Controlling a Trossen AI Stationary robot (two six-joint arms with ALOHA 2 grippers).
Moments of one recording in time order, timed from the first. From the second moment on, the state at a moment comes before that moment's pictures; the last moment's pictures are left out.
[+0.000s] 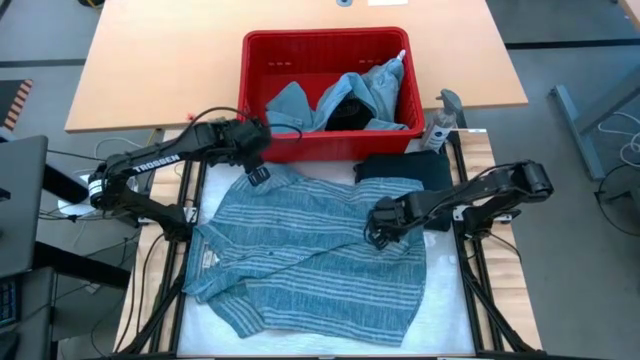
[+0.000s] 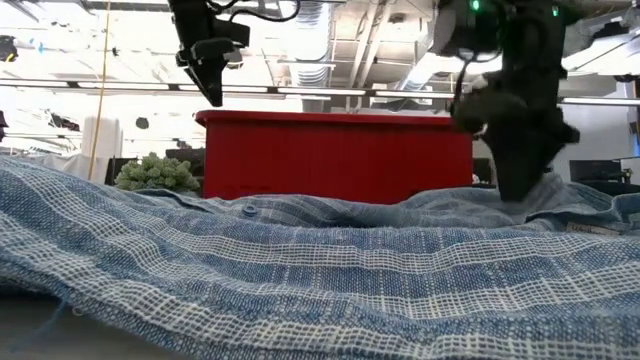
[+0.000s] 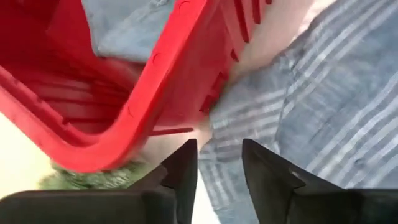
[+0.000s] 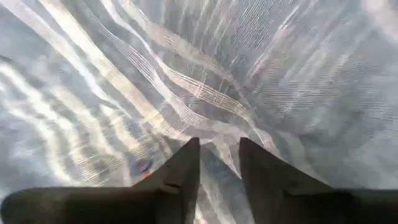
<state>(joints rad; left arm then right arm) 0.40 1.36 1.35 -1.07 -0.38 -0.04 0.10 1.46 0.92 -0.89 0.13 1.04</state>
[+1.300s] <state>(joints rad) -0.47 1.15 1.39 -1.14 0.09 -0.61 0.80 2.09 1.53 -0.60 0.06 0.76</state>
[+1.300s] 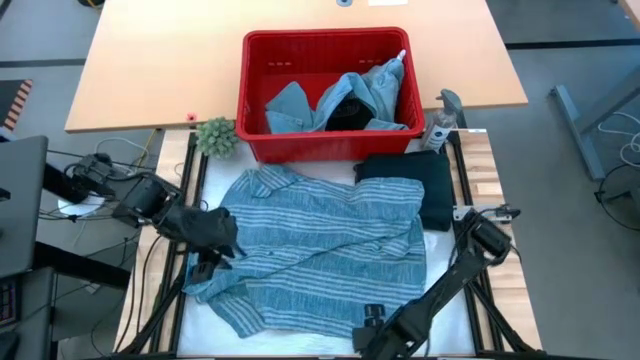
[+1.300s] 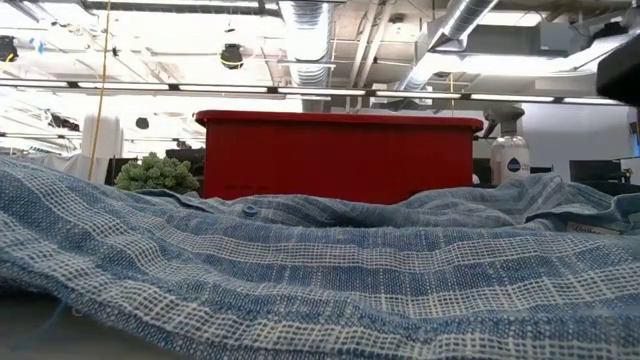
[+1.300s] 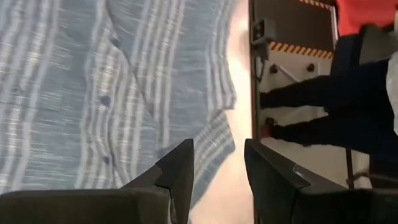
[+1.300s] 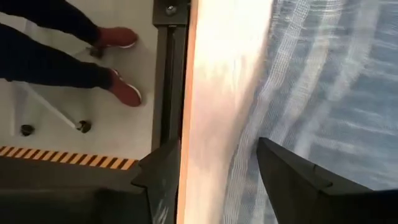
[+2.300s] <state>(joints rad) -0.87 1.15 1.24 -0.99 -0.04 -0.81 0.92 2.18 1.67 -1.06 -0.06 1.52</state>
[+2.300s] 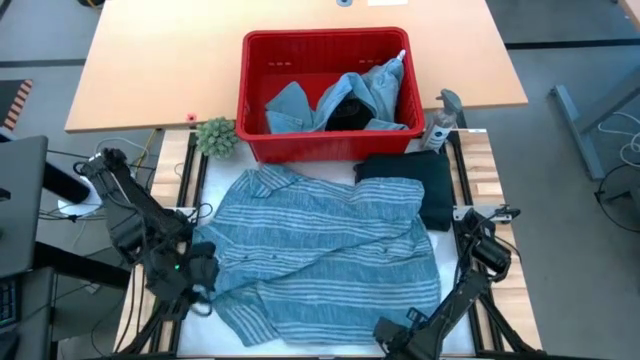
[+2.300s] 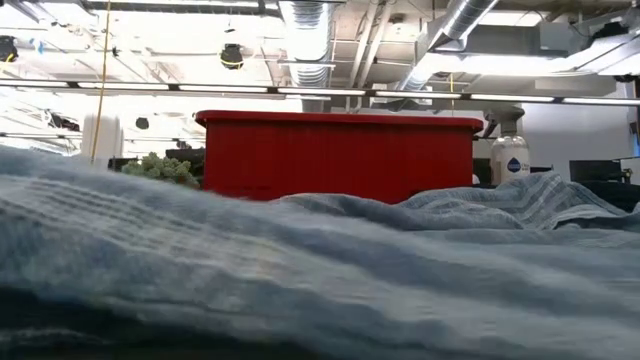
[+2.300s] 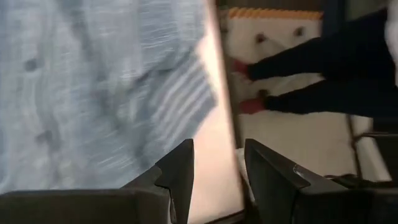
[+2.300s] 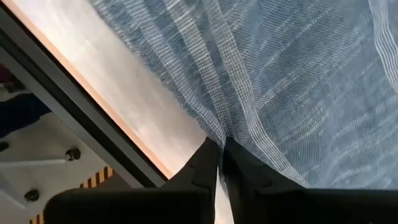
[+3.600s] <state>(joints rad) -1.01 1.62 1.09 -0.50 -0.19 -0.36 0.92 2.18 1.67 -1.06 -0.06 1.52</state>
